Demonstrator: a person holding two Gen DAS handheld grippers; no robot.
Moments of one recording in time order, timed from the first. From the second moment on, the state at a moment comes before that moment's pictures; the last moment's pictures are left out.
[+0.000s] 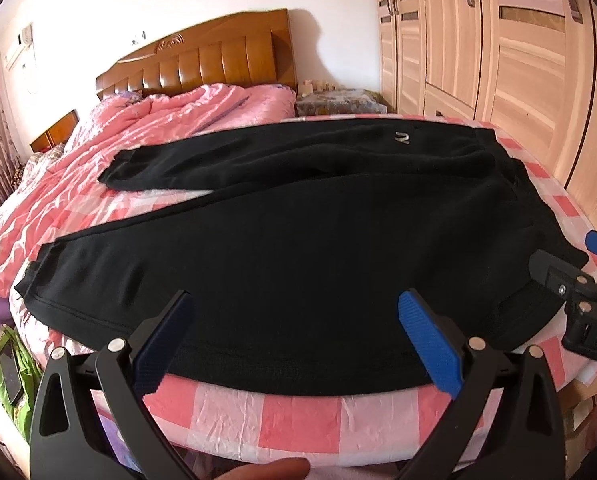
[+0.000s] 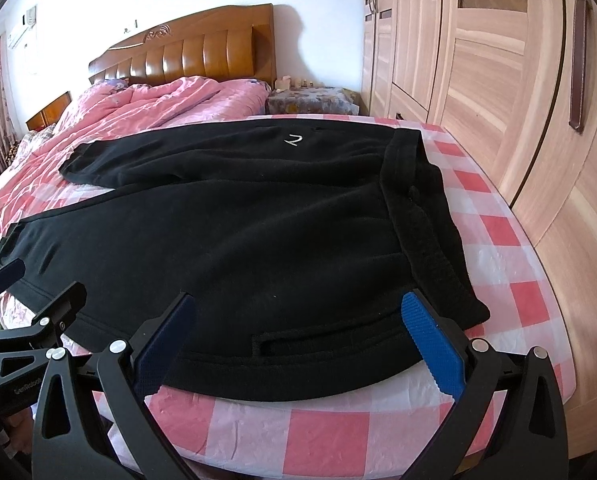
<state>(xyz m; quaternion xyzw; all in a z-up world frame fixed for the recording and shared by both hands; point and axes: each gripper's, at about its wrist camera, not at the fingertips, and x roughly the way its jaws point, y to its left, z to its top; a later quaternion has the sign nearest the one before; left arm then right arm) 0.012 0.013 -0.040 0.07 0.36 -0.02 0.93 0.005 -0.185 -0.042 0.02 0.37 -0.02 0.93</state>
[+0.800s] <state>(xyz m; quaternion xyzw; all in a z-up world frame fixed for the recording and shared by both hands) 0.209 0.073 -0.042 0.07 0.43 0.01 0.90 0.301 -0.251 -0.044 -0.02 0.45 0.17 0.87</state>
